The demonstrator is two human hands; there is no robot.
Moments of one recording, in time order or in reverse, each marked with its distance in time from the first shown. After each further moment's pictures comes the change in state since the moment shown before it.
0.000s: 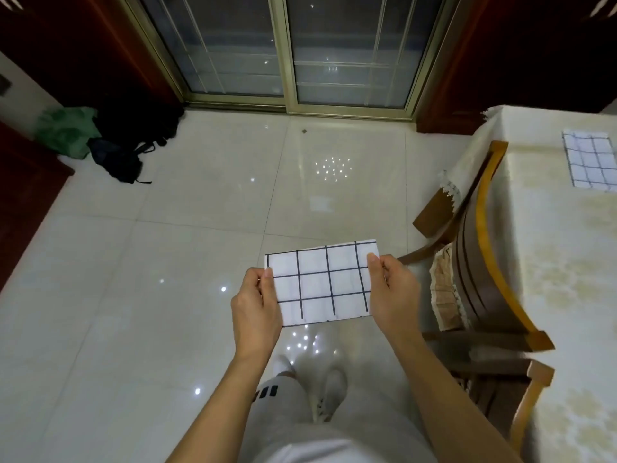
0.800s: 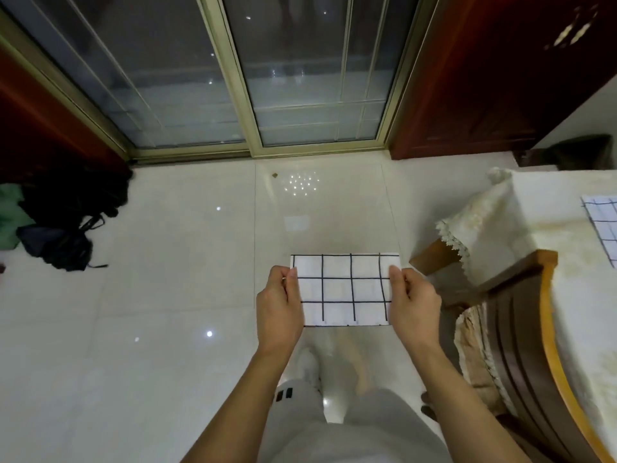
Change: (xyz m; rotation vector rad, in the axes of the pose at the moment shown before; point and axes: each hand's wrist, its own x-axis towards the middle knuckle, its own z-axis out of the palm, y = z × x) left_hand 0.330 0.083 0.092 -0.007 -0.270 0.125; right_hand 0.269 -0.061 0.094 -0.044 0.202 0.187
